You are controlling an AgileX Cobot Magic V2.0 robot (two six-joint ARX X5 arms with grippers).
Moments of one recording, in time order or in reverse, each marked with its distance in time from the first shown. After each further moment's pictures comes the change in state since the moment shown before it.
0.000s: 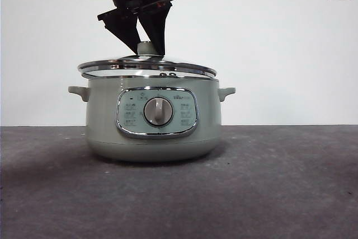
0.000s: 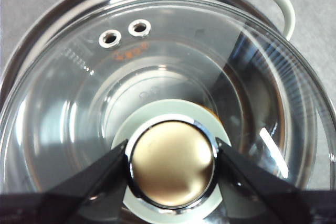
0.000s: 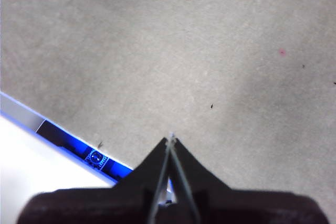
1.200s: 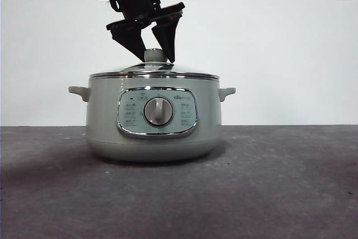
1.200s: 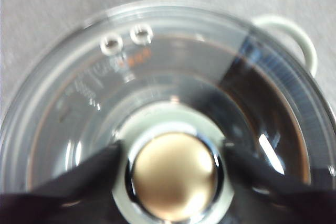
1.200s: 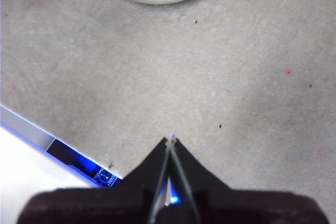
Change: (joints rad) left arm 0.009 0.071 0.032 0.095 -0.006 -0.033; right arm 0.000 -0.002 0.000 0.068 -0.008 0.003
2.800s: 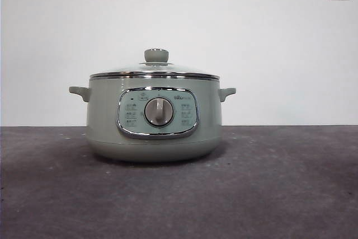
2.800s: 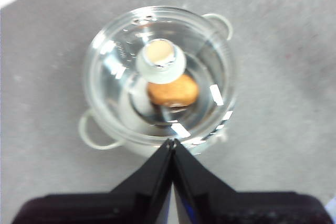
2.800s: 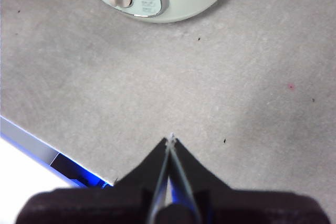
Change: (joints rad) left arm 0.010 -0.533 -0.024 -0.370 -0.038 0.020; right arm 0.000 0.000 0.000 0.053 0.004 0.000
